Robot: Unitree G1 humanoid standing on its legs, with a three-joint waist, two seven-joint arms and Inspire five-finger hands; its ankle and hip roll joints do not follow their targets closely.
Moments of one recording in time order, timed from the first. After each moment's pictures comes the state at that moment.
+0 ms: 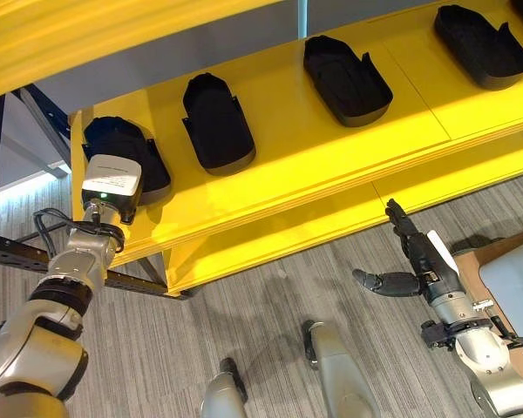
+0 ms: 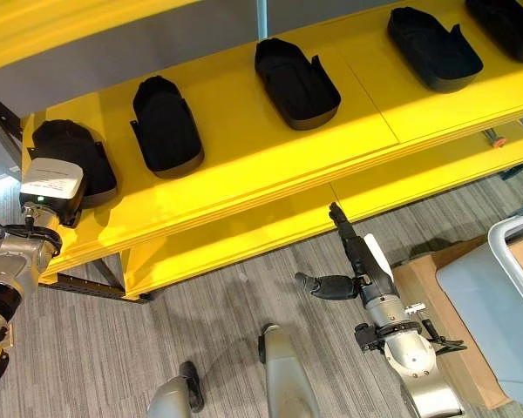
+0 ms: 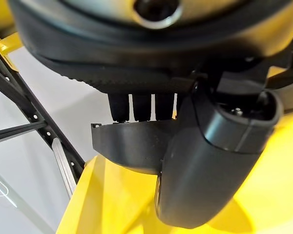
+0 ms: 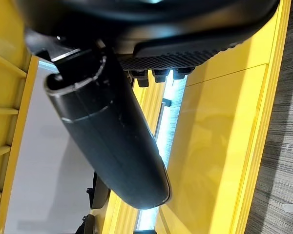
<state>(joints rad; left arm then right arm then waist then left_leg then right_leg) -0.75 0.89 -0.54 0.85 0.80 0.02 0.34 0.16 -0.63 0.06 -0.15 0.20 -0.18 -0.05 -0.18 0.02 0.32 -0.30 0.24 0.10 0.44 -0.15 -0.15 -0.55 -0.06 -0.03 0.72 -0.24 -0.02</state>
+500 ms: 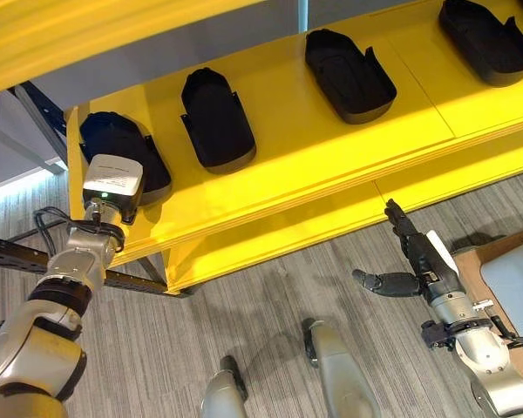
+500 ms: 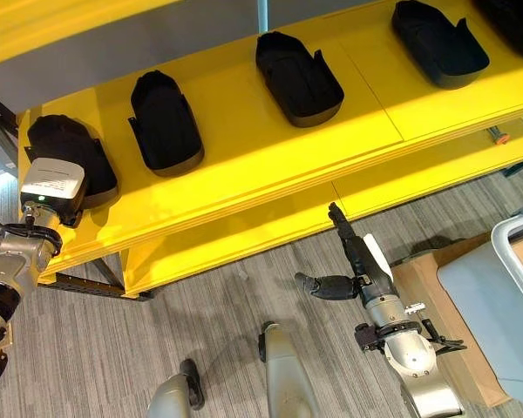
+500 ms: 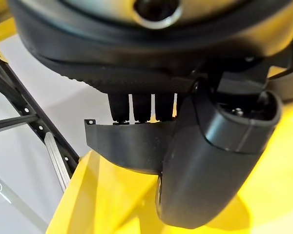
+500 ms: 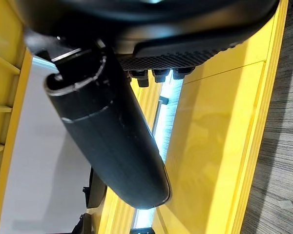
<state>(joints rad) -0.75 0.90 -0.54 0.85 0.80 0.02 0.34 0.16 -0.63 0.06 -0.15 0.20 -0.18 -0.04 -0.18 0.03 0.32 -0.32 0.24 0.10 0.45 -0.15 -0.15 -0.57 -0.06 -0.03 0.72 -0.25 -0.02</state>
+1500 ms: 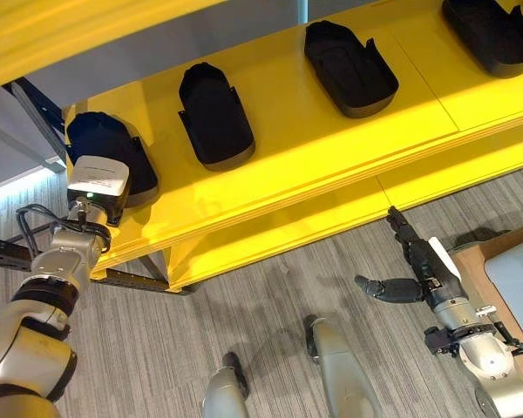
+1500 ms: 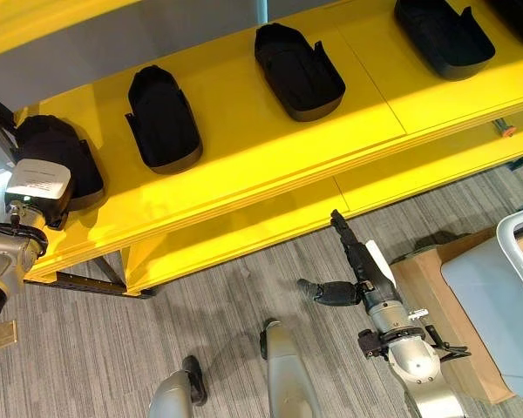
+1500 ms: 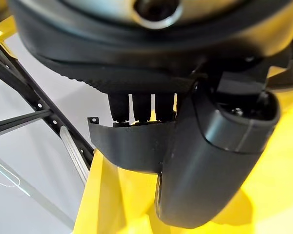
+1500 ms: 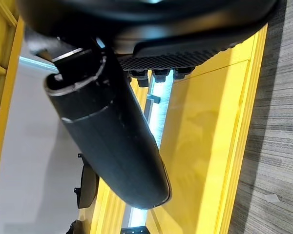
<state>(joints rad) -0.75 0.94 -0.54 0.89 0.80 0.00 0.30 0.20 -0.63 0.03 -0.15 0.20 -0.18 -0.03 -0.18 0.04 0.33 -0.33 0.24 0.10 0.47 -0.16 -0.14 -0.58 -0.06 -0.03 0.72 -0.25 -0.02</state>
